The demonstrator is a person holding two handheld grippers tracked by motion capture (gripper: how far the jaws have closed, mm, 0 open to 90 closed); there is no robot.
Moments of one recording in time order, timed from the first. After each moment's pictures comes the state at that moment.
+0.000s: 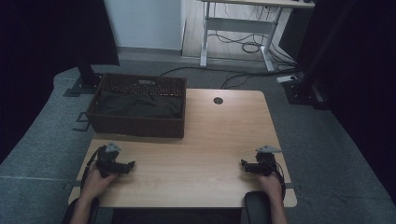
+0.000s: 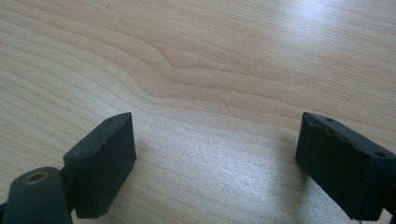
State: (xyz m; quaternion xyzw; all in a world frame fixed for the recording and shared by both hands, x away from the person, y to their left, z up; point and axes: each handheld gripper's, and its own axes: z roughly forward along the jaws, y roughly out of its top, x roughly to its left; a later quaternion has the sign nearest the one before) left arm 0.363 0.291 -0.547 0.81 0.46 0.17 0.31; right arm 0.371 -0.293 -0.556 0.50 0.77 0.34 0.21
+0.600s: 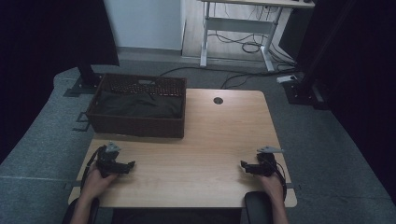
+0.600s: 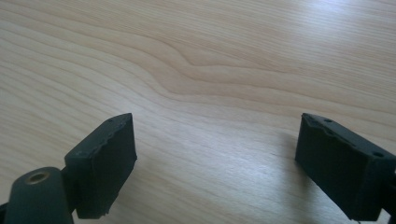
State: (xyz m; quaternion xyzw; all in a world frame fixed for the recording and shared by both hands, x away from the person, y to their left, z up) left arm 0.363 0.291 -0.548 0.81 0.46 0.17 0.31; right arm 0.366 -0.294 -0.551 0.51 0.76 0.36 0.17
